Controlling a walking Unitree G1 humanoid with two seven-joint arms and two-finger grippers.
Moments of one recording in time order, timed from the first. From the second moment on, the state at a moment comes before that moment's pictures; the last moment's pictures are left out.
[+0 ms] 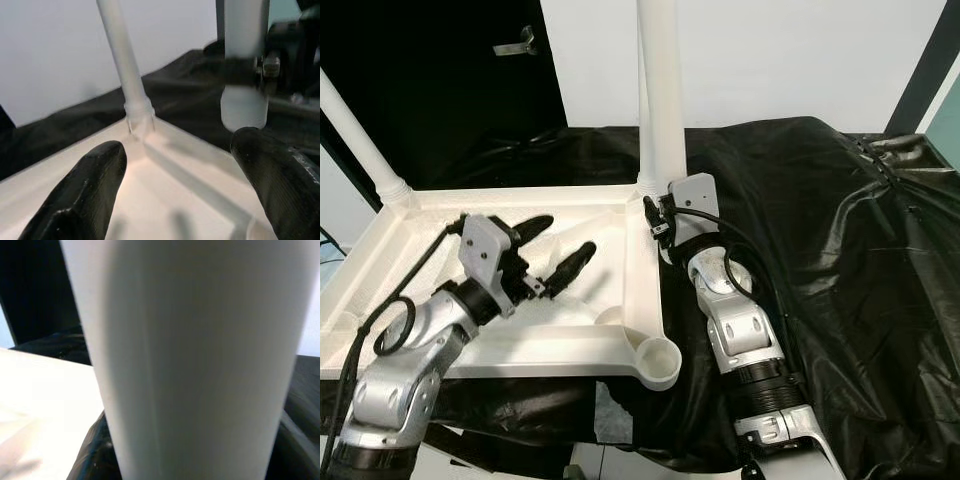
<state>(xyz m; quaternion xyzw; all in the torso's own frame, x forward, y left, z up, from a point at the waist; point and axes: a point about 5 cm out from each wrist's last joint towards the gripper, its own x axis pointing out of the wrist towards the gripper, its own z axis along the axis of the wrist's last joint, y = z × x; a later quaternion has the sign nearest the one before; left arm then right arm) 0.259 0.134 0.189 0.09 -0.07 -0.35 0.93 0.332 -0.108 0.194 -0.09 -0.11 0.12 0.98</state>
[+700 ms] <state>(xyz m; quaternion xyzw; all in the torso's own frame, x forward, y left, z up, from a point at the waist) 0.212 0.144 0.151 0.14 0.04 -0.51 0.85 0.326 -0.071 0.173 0.02 -0.10 0.22 0.97</state>
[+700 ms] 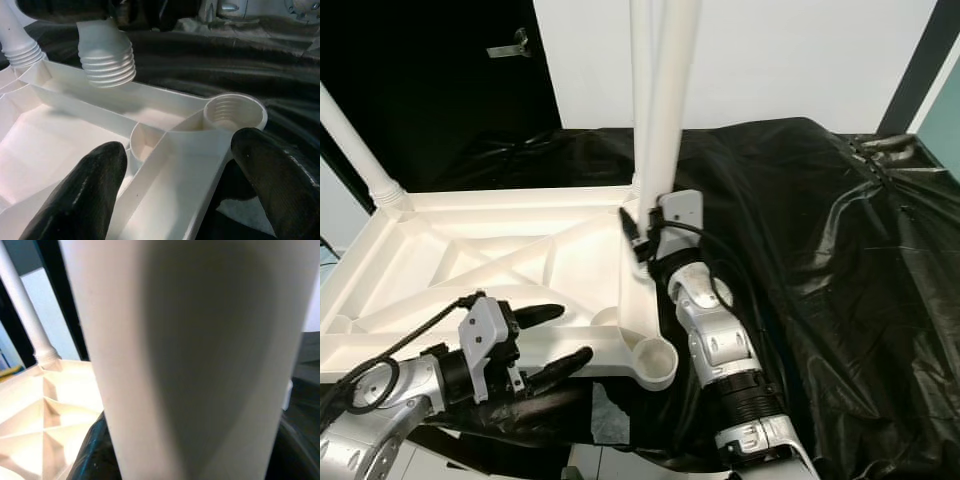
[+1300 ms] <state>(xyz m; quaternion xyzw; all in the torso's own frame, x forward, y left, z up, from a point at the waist) 0.215 0.146 0.128 0.26 0.11 -0.52 0.81 0.326 -0.077 0.146 -0.02 -0.05 0.23 0.97</state>
